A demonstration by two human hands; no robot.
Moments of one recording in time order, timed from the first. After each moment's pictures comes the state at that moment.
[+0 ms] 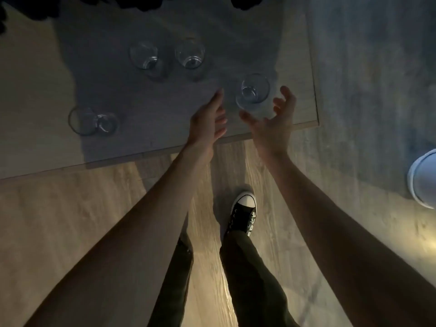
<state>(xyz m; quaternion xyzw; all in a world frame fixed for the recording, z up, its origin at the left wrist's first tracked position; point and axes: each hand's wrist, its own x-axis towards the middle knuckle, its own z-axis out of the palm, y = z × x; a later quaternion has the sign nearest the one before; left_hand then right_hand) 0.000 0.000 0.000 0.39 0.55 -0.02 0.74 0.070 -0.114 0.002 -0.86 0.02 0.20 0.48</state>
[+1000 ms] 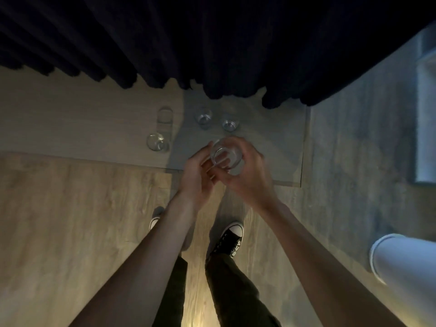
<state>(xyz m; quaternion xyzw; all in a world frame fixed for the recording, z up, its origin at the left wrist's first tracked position) -0.068 0.018 0.198 0.21 0.51 0.16 0.82 0.040 -0.061 0.215 -0.77 -0.40 0.30 0.38</state>
